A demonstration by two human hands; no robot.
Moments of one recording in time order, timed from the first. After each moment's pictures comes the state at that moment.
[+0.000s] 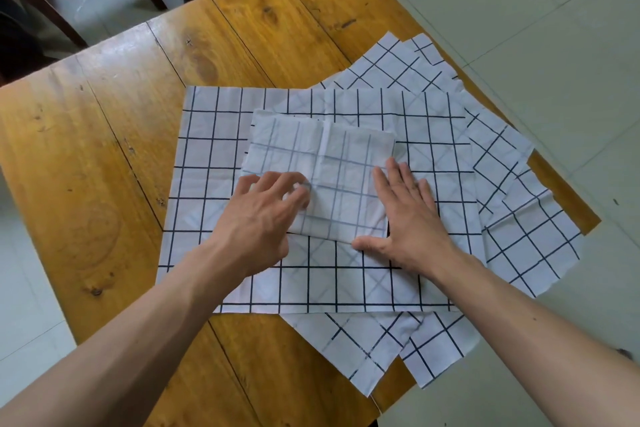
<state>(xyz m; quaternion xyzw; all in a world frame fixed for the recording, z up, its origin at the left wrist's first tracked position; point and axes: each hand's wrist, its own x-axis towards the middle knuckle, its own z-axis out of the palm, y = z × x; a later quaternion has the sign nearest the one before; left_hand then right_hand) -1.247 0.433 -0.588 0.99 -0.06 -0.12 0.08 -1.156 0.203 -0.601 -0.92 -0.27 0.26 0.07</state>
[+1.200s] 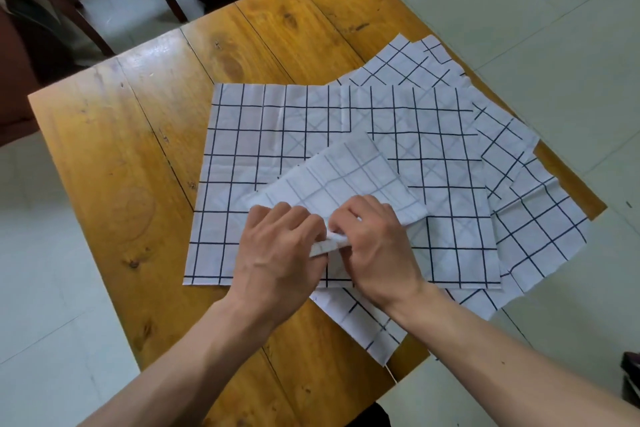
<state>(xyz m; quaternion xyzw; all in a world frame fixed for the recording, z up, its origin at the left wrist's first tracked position) -1.322 0.391 -0.558 0.98 0.03 0.08 0.18 -1.246 0.248 -0.578 -0.90 -0.38 0.01 0.23</state>
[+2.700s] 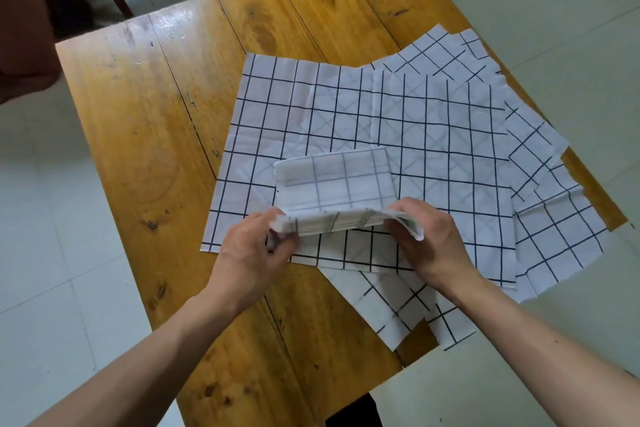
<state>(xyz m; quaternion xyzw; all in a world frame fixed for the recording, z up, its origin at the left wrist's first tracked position) -1.377 0.432 -0.601 0.89 0.19 0.02 0.41 -1.226 0.200 -0.601 -0.88 -0.29 0.17 0.33</state>
